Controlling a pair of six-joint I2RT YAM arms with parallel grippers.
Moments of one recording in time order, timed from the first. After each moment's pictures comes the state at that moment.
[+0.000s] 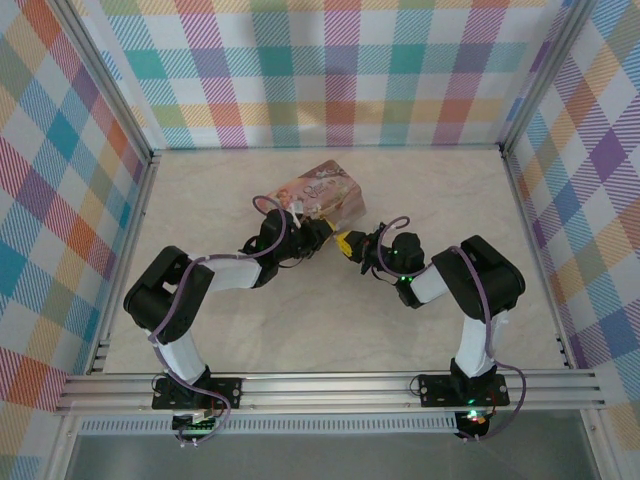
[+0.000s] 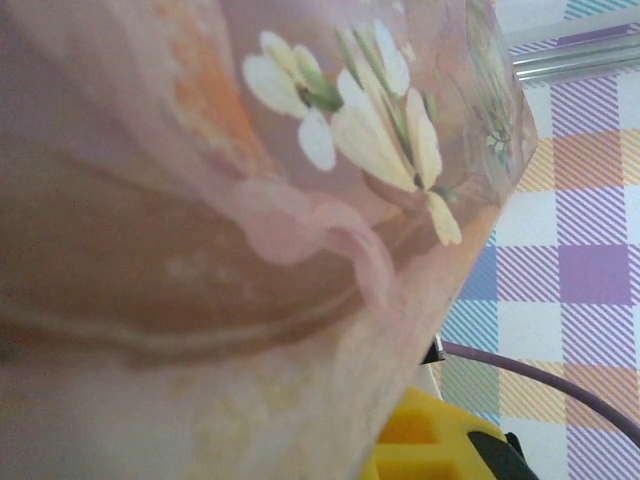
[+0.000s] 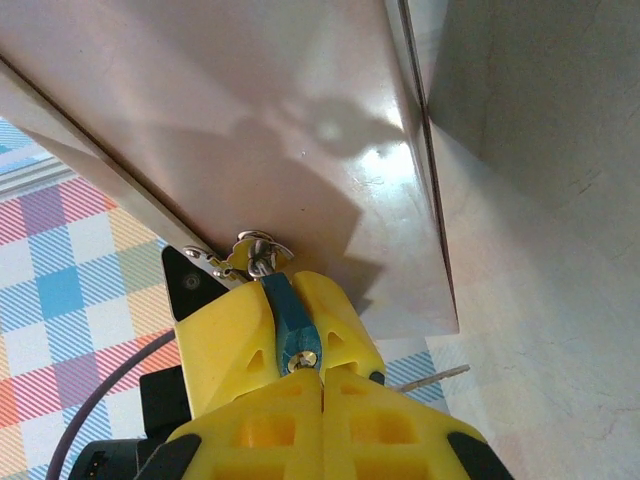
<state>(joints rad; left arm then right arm) -0.59 1.74 0.83 0.57 0.32 -1.24 0.50 1.86 0.53 1.26 -0.50 1.79</state>
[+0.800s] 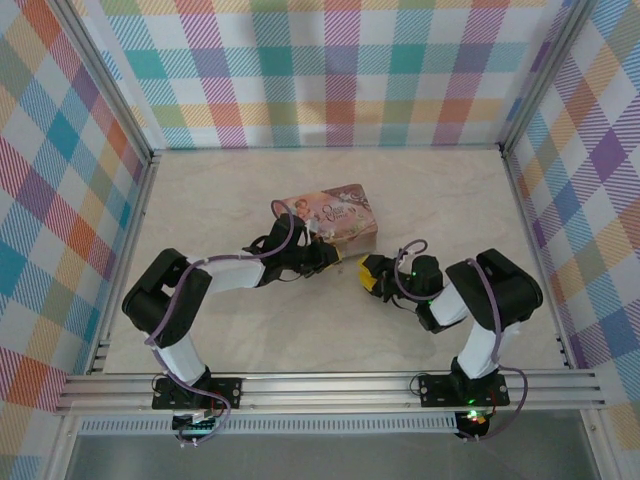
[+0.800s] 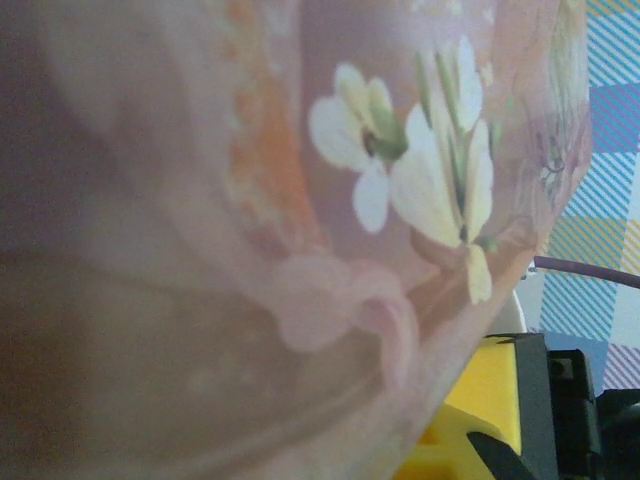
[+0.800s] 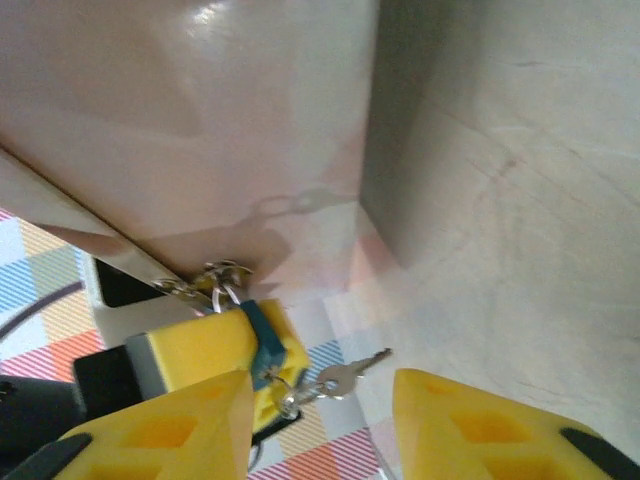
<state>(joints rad) -0.63 1.72 0.87 0.20 0.48 -1.03 0.43 1.74 0.25 1.20 -0.56 1.61</state>
